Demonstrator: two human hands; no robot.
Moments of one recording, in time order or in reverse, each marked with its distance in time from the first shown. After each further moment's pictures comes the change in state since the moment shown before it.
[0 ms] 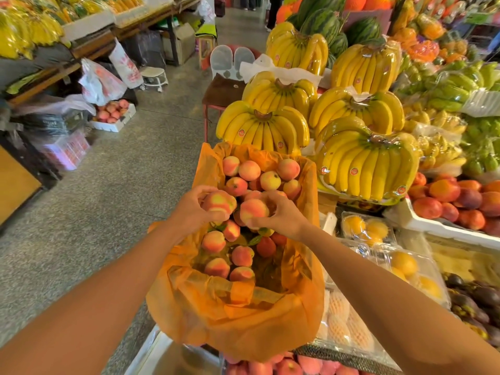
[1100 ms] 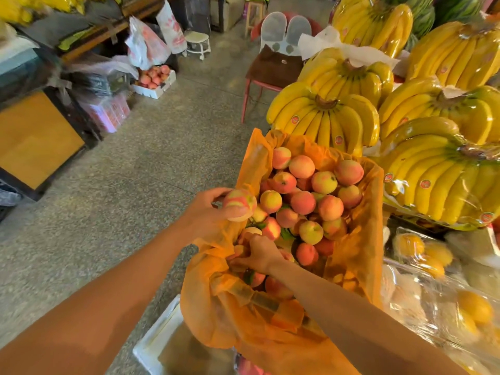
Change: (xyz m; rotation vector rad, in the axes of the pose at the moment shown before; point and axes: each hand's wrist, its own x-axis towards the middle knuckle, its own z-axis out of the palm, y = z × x) left_hand 0.002 -0.042 -0.054 -0.089 0.006 -0.096; right_hand 0.054 0.020 0.168 -0.414 -0.358 0.111
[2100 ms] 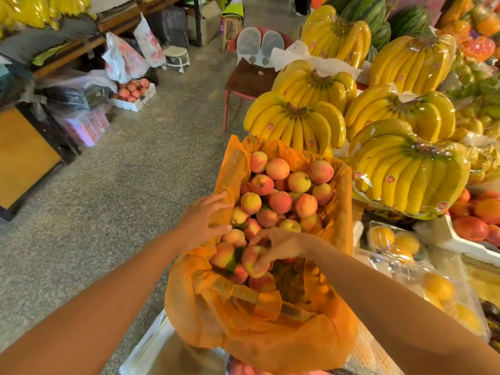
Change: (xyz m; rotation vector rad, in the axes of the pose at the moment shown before) left_hand 0.003 -0.017 0.015 0.613 -0.133 0.266; right_hand -0.055 0.029 -0.097 0.145 -0.382 0.043
